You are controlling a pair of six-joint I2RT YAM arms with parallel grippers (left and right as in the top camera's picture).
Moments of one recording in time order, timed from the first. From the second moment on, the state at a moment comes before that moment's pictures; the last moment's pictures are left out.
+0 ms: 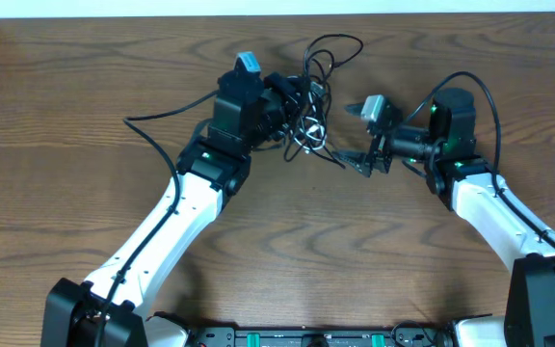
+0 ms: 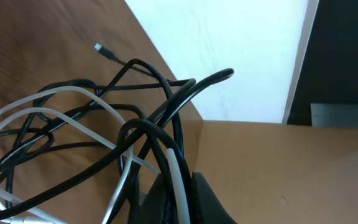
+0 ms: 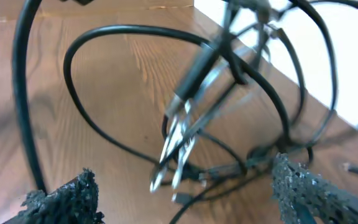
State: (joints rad) left arm -0.46 1.49 1.08 0.06 0.24 -1.37; right arm 0.17 1.57 0.84 0.22 -0.99 -0.55
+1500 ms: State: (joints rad) left arm -0.49 1.49 1.08 0.00 0.25 -1.43; right arm 0.21 1.57 0.84 0.34 -1.00 -0.77
